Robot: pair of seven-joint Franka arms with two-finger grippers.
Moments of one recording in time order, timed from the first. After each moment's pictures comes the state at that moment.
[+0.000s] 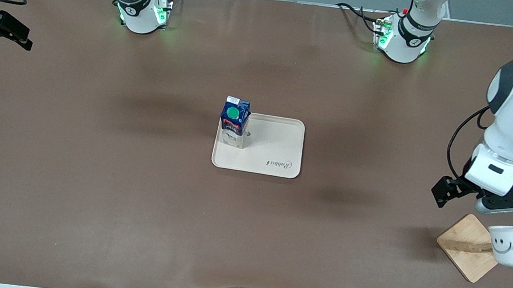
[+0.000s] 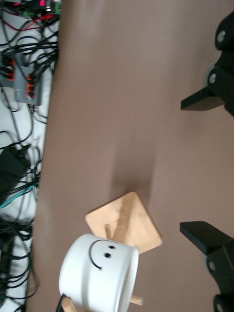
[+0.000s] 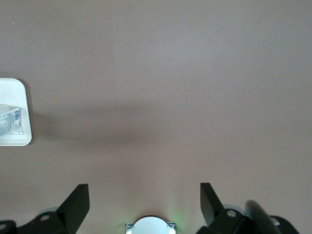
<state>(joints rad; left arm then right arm) 0.43 0.21 -0.62 -1.70 0.33 2.11 -0.46 0.02 -0.10 -0.05 -1.62 -0.02 1.42 -0.02</state>
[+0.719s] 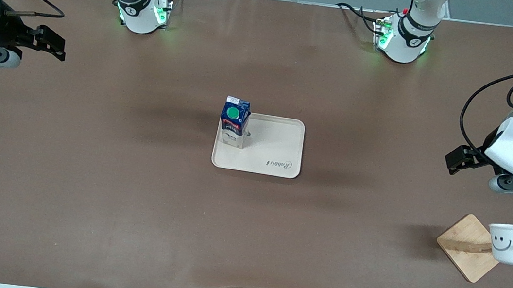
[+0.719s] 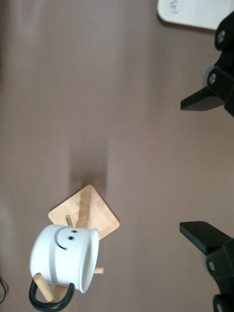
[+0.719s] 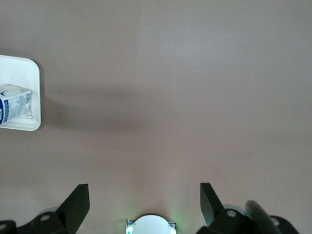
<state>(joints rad) 0.42 0.20 -0.66 -1.48 0.26 1.70 -0.30 0.13 -0.03 -0.05 -1.61 -0.02 1.42 -0.02</state>
